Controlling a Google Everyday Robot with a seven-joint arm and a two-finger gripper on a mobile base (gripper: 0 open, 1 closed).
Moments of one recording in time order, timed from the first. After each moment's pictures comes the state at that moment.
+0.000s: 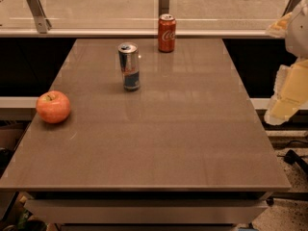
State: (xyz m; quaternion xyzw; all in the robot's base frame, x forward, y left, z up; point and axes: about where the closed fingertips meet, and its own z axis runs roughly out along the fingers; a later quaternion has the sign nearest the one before) arm 0.438 -0.212 0.991 -0.60 0.78 -0.05 0.18
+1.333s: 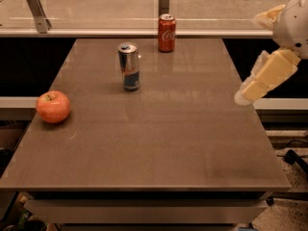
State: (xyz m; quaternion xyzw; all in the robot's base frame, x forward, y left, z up) arm 0.477 -0.180 0.996 -0.56 0.76 0.04 0.32
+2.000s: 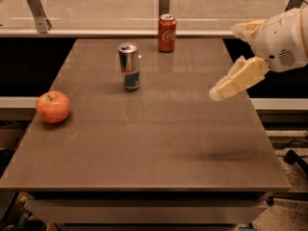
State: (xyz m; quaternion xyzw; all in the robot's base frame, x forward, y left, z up) arm 0.508 -0.151 0.974 -0.52 0.73 0.15 0.42
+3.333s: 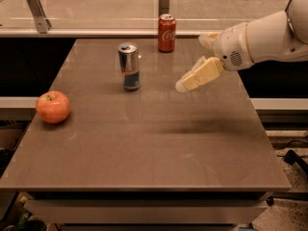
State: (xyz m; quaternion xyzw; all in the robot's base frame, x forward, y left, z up) arm 0.572 -0.094 0.930 -0.49 0.72 0.22 0.43
